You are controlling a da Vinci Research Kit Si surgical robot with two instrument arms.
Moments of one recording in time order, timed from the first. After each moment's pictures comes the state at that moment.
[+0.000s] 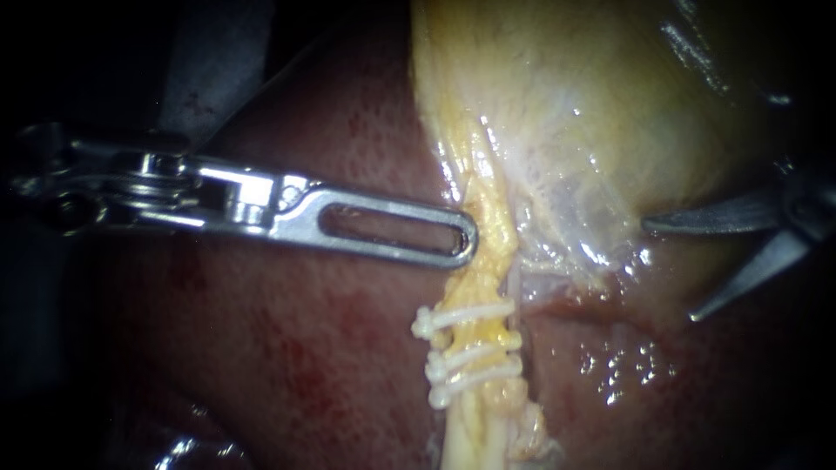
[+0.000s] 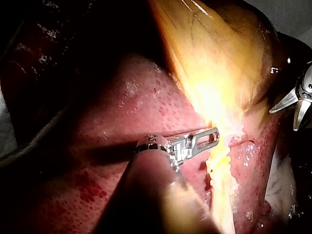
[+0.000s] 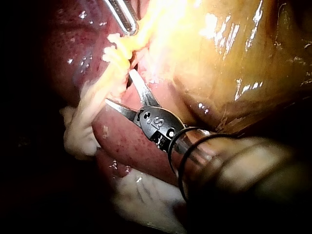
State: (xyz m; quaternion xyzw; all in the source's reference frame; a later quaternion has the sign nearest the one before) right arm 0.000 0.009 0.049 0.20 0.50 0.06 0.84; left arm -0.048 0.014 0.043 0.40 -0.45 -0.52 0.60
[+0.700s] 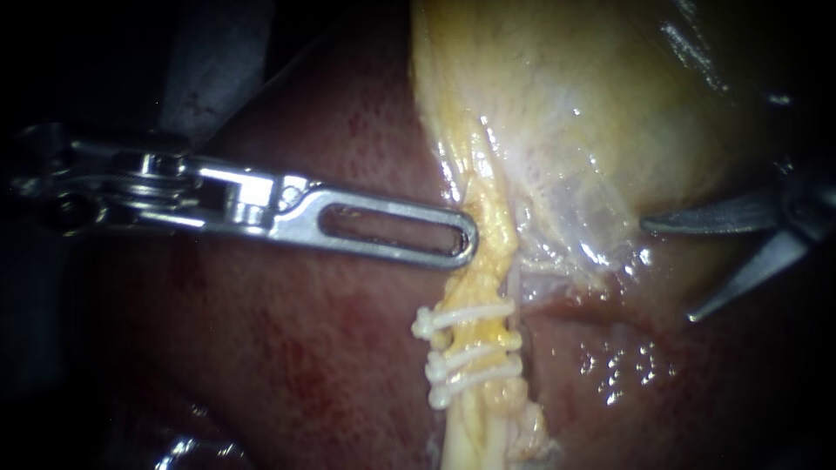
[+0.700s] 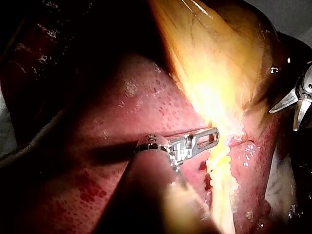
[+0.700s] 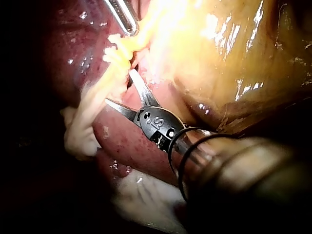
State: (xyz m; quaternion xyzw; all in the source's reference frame) right arm 0.000 0.009 0.049 0.20 0.50 0.06 0.84; left arm -0.048 0.014 0.043 0.40 -0.45 -0.52 0.60
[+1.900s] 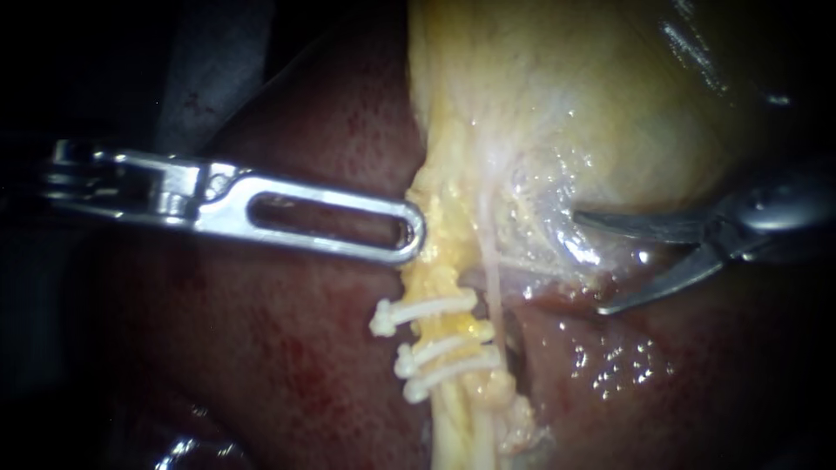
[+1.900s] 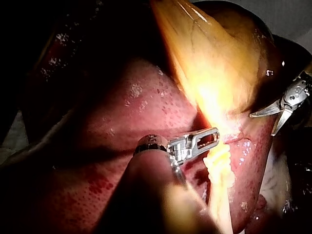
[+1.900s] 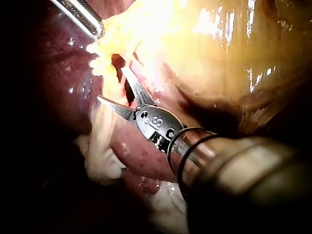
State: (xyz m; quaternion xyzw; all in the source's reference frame) right arm 0.005 0.006 0.052 0.26 0.45 0.14 0.84; left arm -0.043 0.015 0.037 0.41 -0.45 -0.53 0.59
